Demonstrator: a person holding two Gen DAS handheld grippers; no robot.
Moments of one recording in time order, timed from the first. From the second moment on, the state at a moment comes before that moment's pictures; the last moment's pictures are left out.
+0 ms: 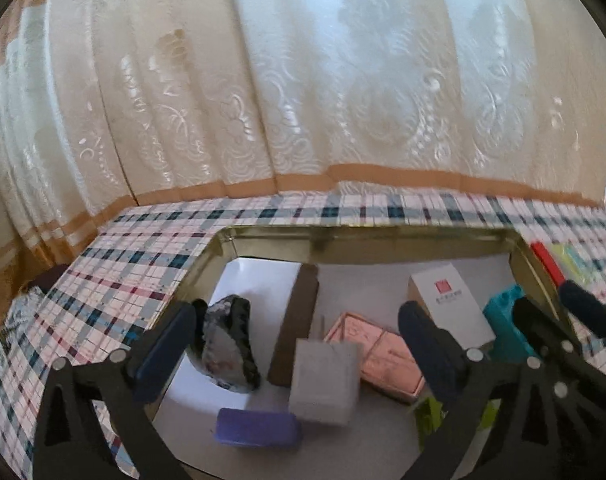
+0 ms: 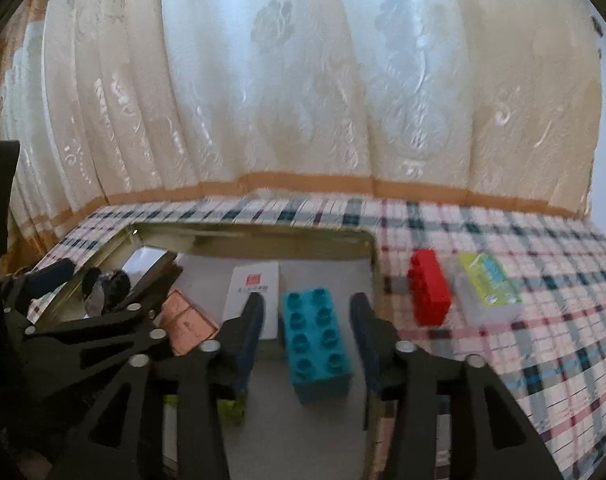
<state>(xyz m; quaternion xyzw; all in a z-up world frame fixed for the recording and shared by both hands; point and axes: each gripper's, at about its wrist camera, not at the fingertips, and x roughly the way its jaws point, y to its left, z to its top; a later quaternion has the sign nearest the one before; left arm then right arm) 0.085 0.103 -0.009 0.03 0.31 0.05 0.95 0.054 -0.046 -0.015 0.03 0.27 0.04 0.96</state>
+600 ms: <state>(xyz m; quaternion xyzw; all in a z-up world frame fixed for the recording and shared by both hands) 0.075 0.101 -0.007 0.01 0.29 0.02 0.96 0.045 -0.090 -0.003 0.08 0.21 0.01 0.97</state>
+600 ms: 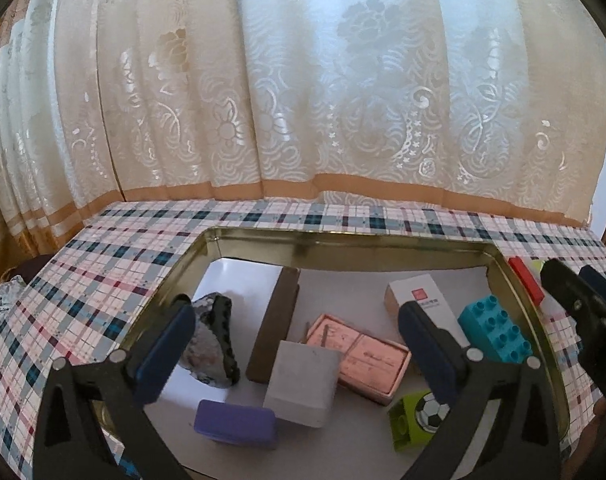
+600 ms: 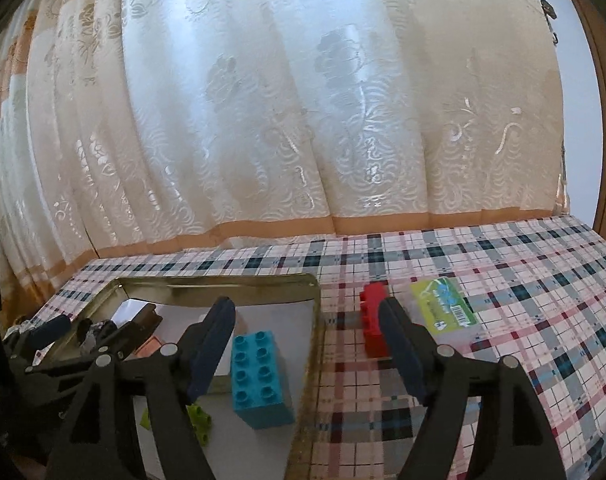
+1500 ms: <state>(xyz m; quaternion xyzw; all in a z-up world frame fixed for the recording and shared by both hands) 0.047 0.055 -0.003 0.05 0.23 -0.01 0.97 0.033 -0.156 -0.005 0.04 0.20 -0.03 0.98</state>
